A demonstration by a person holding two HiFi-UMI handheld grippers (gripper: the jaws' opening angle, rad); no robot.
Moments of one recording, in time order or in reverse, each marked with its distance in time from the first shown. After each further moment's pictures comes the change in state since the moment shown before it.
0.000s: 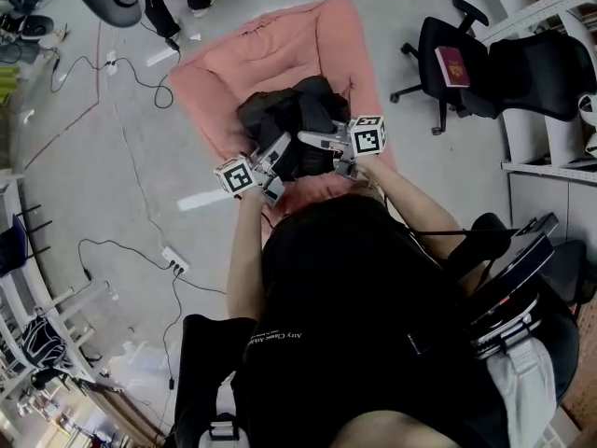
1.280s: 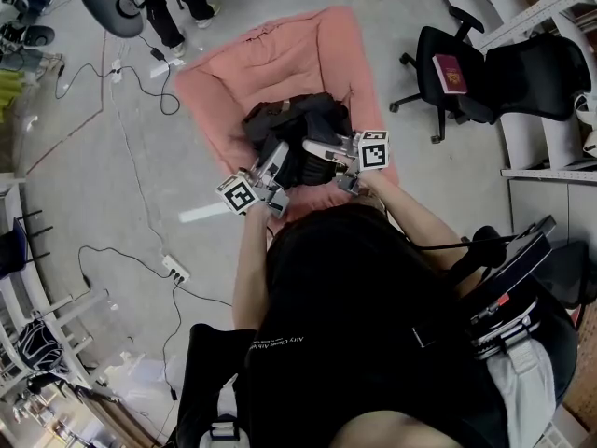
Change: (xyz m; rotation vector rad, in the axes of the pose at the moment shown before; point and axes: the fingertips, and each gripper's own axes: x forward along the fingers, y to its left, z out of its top) left arm -0.023 -0.034 0.005 0.061 -0.149 -0.020; right arm -0.011 0.042 -0.004 0.013 -0.078 0.061
